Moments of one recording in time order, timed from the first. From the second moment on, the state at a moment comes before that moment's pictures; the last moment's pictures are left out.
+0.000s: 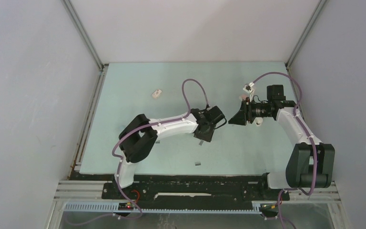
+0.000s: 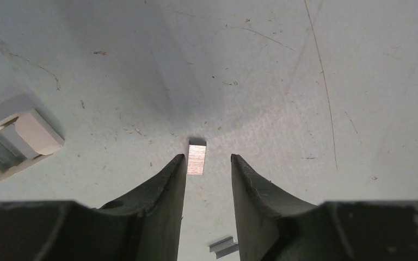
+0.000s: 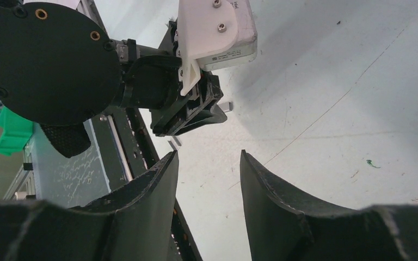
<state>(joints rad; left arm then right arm) -1.01 2.01 1.50 -0.70 -0.19 -0.59 -0.03 1.39 0.99 -0.65 -1.10 -0.32</state>
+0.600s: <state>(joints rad) -1.01 2.08 1.54 -0.75 -0.20 -0.58 -0.04 1.40 0.99 -0.65 -1.10 -0.32</state>
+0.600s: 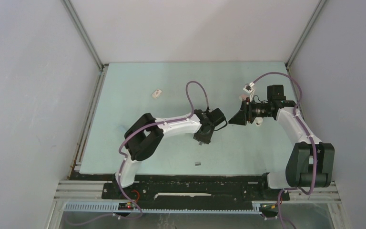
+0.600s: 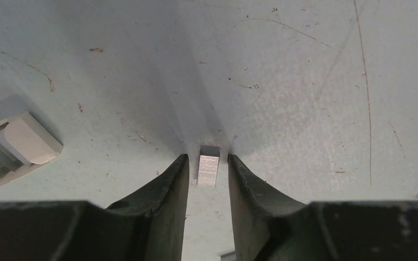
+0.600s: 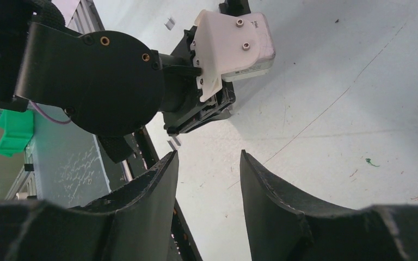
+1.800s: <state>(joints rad) -1.01 1.94 1.46 -0.72 -0.25 -0.57 -0.05 1.40 0.99 -0.65 -1.10 -0.32</state>
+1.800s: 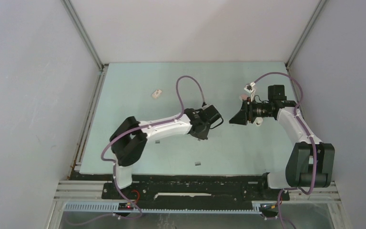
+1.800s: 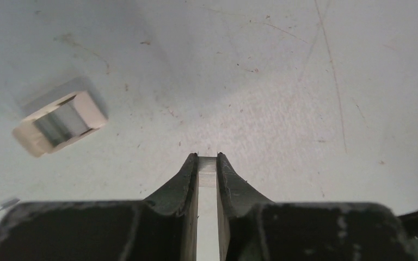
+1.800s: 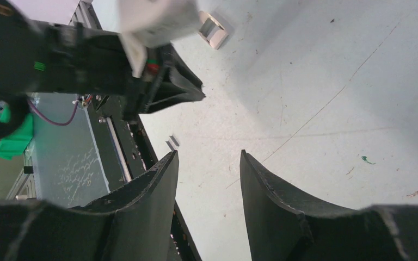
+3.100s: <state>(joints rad) -0.80 1.65 1.10 -0.57 -0.41 -0.68 -0.05 1.41 0.99 -0.65 -1.10 -0.32</state>
